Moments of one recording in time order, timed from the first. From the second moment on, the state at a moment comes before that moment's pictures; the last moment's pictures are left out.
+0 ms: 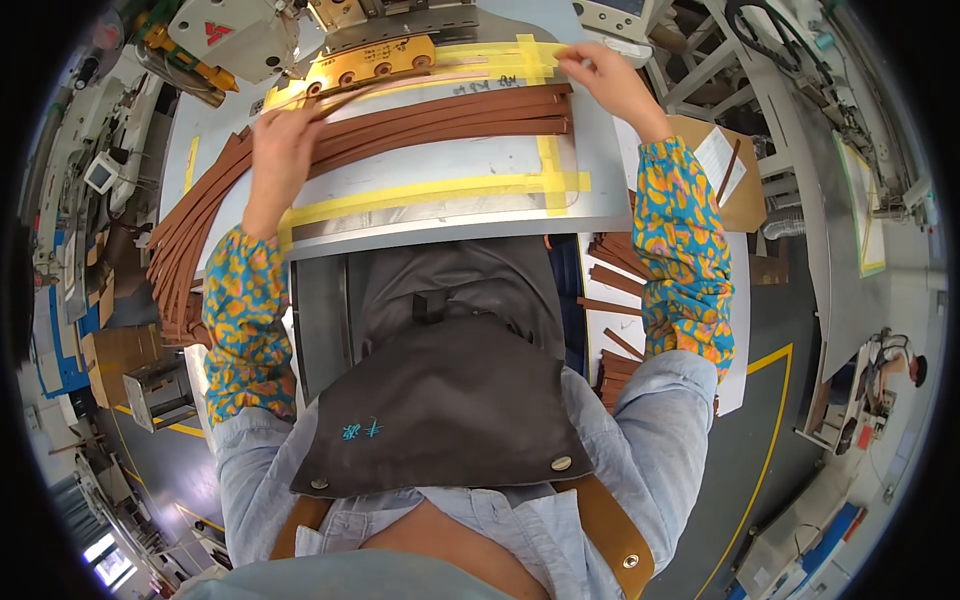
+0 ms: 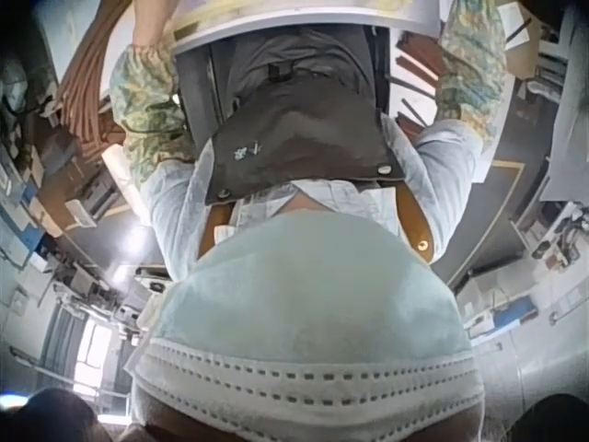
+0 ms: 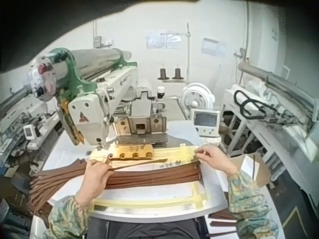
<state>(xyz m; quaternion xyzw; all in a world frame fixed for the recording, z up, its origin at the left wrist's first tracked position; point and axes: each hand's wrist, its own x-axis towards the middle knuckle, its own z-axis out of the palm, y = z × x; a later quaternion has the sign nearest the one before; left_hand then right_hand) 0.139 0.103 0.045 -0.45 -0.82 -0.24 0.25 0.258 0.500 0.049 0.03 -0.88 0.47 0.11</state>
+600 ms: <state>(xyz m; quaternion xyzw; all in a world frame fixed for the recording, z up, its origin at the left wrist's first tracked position) 0.106 -0.069 0.034 0.10 -0.98 -0.10 0.16 0.267 0.572 0.012 -0.19 -0.76 0.61 0.10</state>
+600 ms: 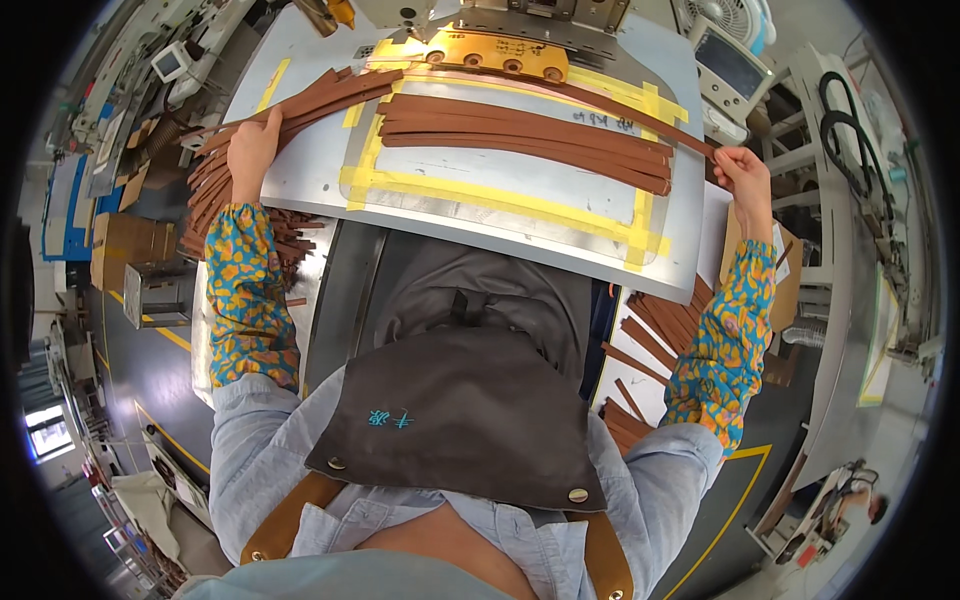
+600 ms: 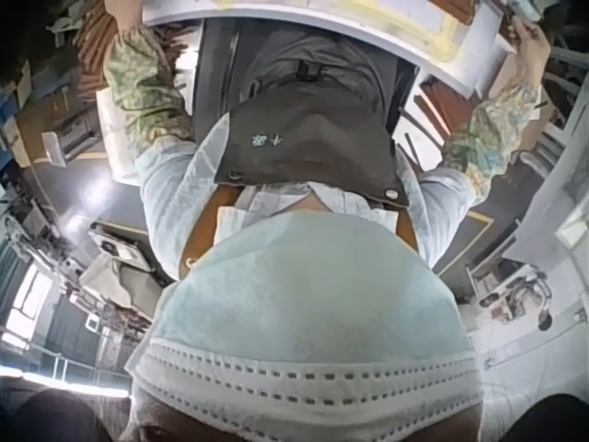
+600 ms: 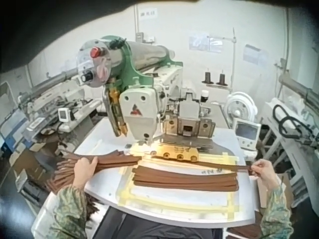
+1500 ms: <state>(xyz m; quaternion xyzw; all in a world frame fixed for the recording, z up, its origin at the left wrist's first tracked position) 0.076 0.050 0.001 -0.43 -0.85 -0.16 0.26 0.193 0.508 0.031 -0.15 -0.82 0.56 0.02</state>
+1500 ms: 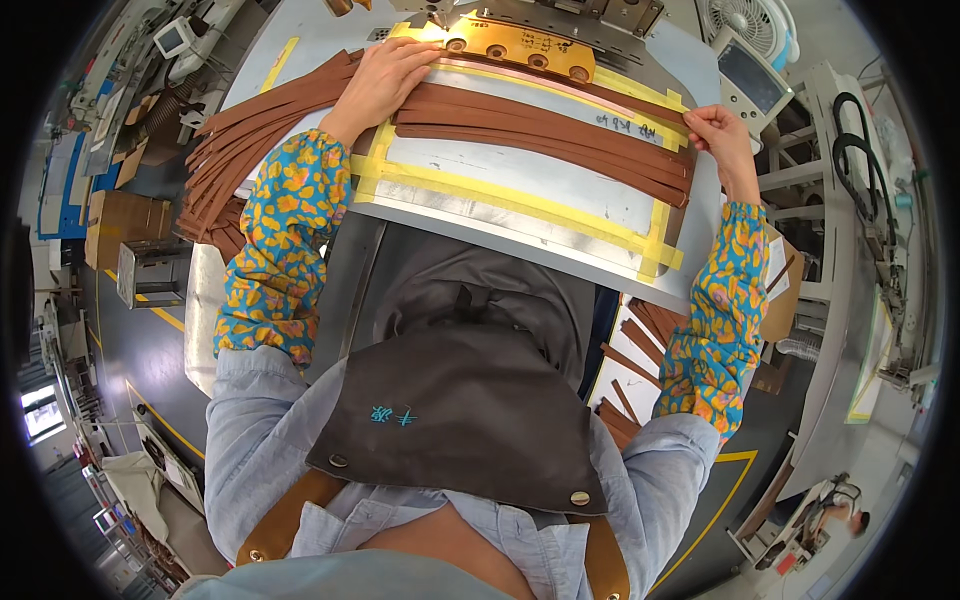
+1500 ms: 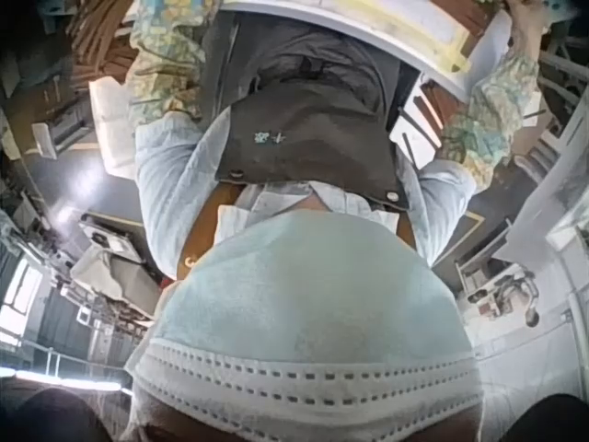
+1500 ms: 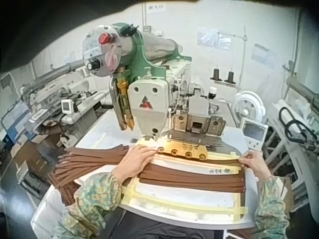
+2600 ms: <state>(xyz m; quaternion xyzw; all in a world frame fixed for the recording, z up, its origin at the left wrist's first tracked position) 0.074 -0.013 -0.020 -0.14 -0.94 0.00 0.32 0.202 0.428 0.029 0.16 -0.95 0.21 0.18</state>
